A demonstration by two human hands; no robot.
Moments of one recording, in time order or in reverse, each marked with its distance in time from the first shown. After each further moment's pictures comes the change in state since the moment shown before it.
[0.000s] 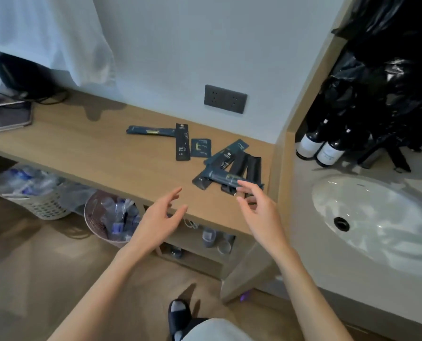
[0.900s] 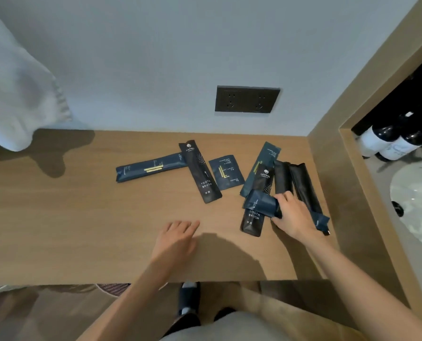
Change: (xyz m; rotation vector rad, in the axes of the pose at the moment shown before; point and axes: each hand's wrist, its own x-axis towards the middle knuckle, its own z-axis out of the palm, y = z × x) left_hand 0.266 -0.187 -0.047 0.846 -0.424 0.502; right_hand 0.209 0.093 0.127 -0.842 -0.189 0.401
